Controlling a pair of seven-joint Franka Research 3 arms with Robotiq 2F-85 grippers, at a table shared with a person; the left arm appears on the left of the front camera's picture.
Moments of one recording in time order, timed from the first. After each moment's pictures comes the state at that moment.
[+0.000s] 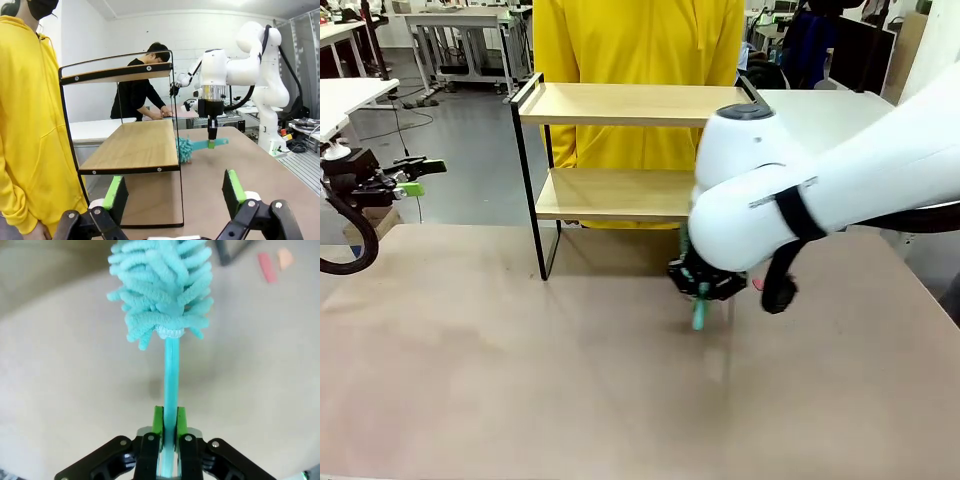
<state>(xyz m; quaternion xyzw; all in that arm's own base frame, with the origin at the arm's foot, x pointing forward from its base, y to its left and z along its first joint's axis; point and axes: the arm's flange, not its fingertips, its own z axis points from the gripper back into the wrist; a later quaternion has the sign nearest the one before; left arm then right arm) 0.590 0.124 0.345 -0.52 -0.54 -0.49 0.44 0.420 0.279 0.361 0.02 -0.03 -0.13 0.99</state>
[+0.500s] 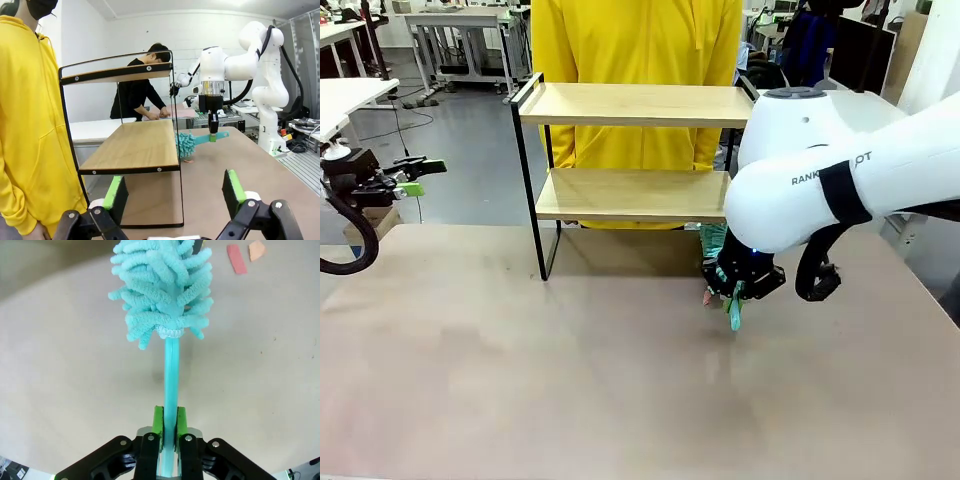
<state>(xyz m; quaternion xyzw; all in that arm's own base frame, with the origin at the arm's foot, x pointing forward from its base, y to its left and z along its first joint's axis) 0.590 0.124 0.345 -0.52 -0.54 -0.49 0.44 0.412 0.252 0.371 0.02 -0.02 -0.10 0.99</state>
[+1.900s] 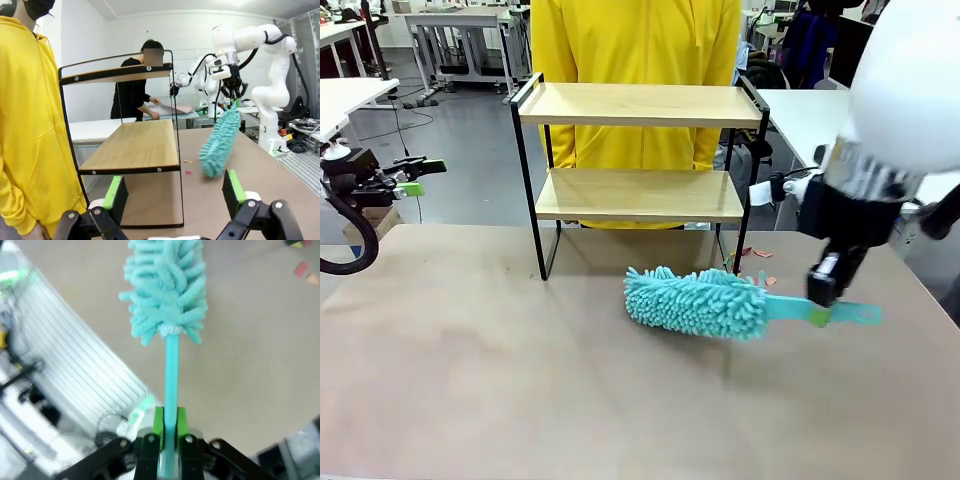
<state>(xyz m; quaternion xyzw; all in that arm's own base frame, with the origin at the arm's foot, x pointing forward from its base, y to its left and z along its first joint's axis) 0.590 0.124 0.345 -0.52 -0.54 -0.49 0.44 0.309 0.169 0.493 0.05 0.06 0.39 0.92</state>
